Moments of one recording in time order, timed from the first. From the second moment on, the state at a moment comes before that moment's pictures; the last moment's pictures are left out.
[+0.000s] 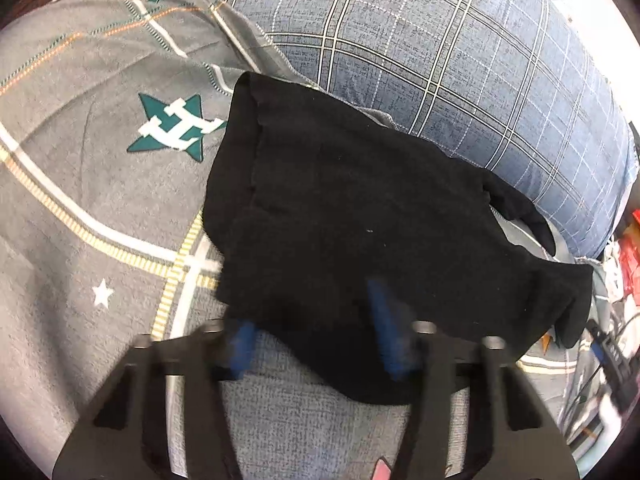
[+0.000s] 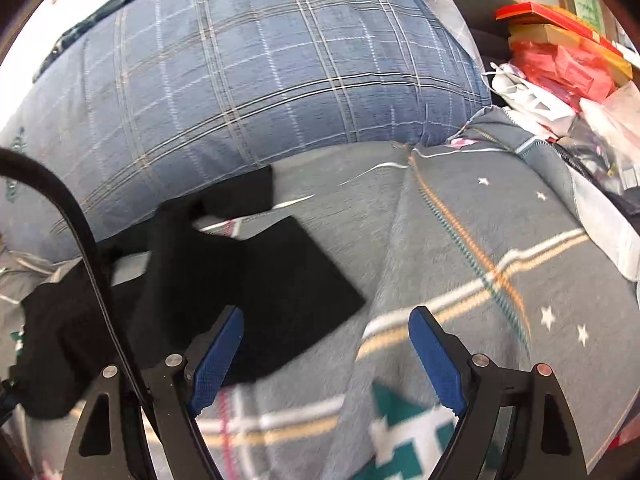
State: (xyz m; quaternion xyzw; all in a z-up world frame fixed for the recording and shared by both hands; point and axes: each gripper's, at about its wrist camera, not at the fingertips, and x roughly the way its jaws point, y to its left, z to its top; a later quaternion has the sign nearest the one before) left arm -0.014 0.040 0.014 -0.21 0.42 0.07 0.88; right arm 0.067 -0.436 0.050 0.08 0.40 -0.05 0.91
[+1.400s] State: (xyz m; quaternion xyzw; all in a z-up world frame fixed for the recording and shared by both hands) left arm -0.060 0.112 0.019 -0.17 0.45 0.07 0.87; right arm -0.006 -0.425 0.058 0.08 0.41 0.05 0.91
